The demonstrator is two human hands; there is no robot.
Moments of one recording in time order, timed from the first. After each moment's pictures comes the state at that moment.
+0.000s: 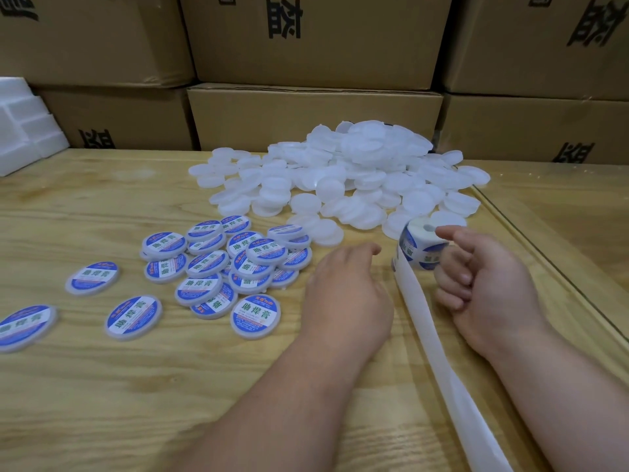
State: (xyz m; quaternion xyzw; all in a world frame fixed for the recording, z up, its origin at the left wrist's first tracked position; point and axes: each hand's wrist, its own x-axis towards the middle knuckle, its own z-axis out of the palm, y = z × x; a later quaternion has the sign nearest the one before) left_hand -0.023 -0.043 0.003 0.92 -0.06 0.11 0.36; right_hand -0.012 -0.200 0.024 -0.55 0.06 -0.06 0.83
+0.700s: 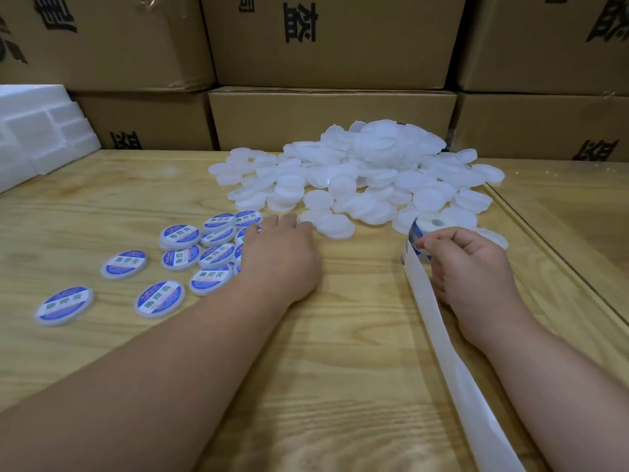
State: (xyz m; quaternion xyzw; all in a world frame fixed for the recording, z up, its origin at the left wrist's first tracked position) left_hand 0.017 0.040 0.012 0.99 0.00 0.11 0.01; right_hand -0.012 -0.190 0.011 -0.73 0.01 -0.12 0.68
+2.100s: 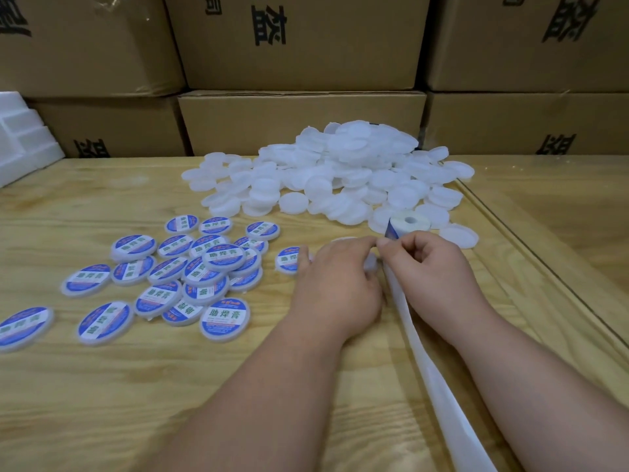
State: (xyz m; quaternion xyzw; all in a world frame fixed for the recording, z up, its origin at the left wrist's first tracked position) left_hand -0.015 -0.048 0.004 0.95 -0.11 0.11 0.28; right_hand -0.017 -0.185 0.011 -0.83 0.00 -0.16 0.54
